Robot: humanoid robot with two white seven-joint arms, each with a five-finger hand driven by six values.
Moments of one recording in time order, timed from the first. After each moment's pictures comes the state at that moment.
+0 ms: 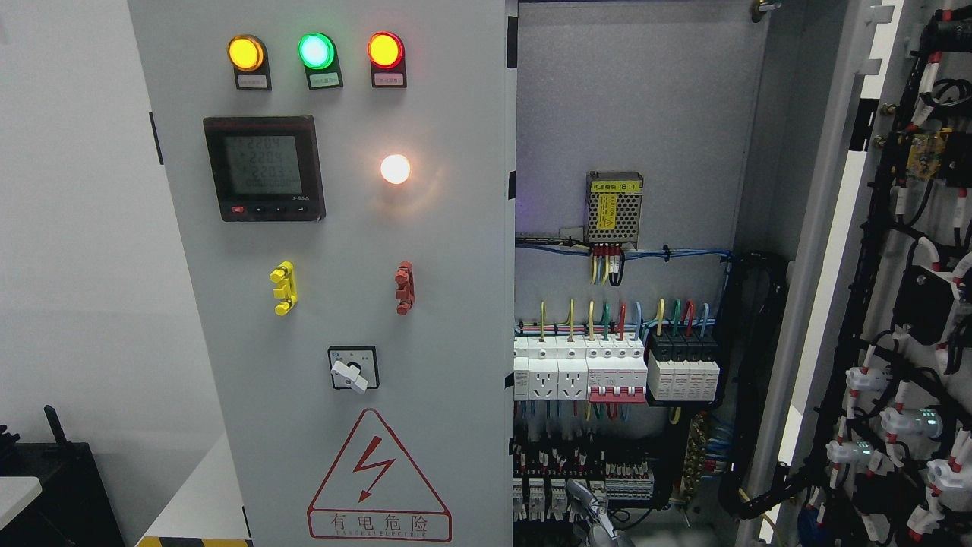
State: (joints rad) left arm 0.06 -0.04 0.15 0.00 -0.16 -0.15 -0.17; right arm -0.20 0.00 0.28 -1.58 -0.09 -0.06 0.03
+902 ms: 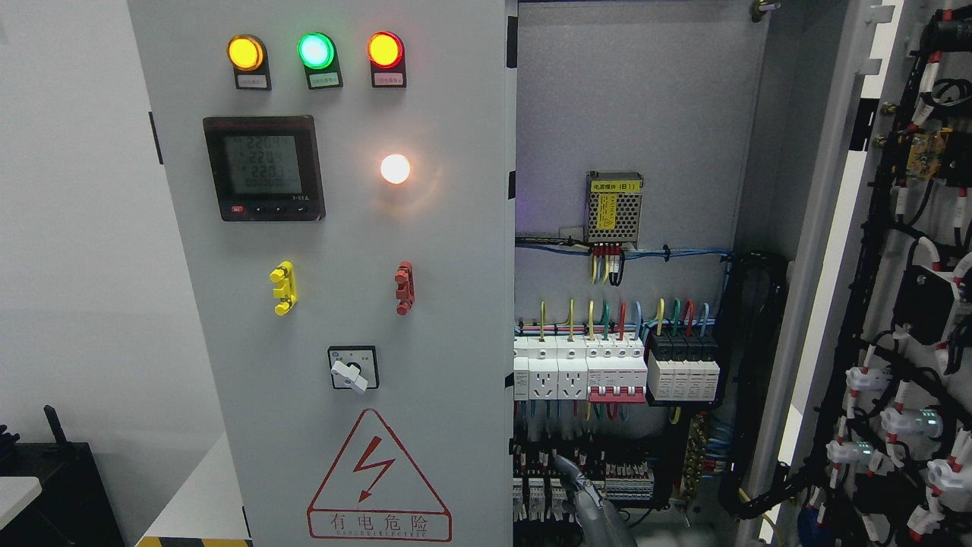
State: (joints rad) left arm 0.06 -0.04 0.15 0.00 -0.16 -0.14 -0.17; right arm -0.29 0.00 0.29 -1.50 -0.14 -0.01 0.05
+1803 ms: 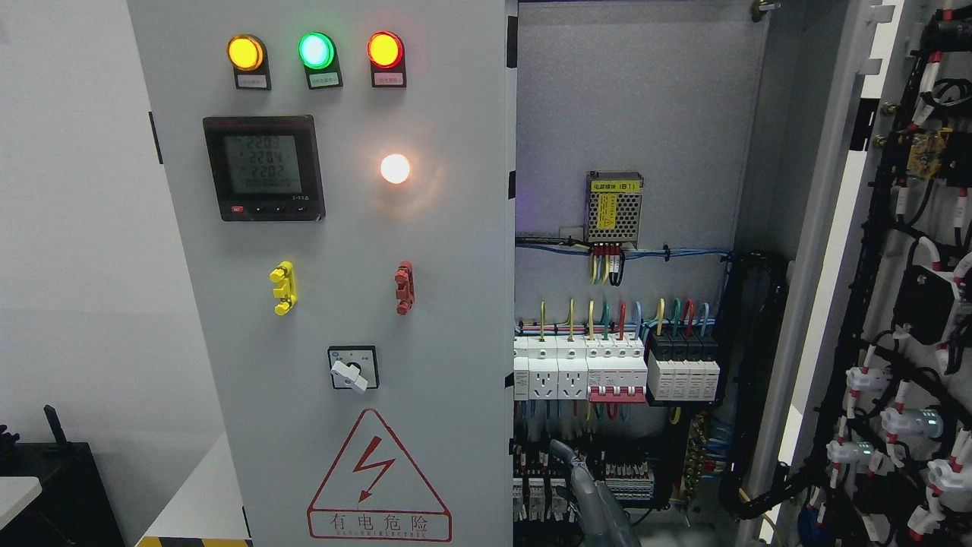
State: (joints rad) left arm 0.06 -0.04 0.15 0.00 -0.16 -0.15 -0.17; right arm -0.36 0.00 0.30 -1.47 -0.17 0.02 0.05
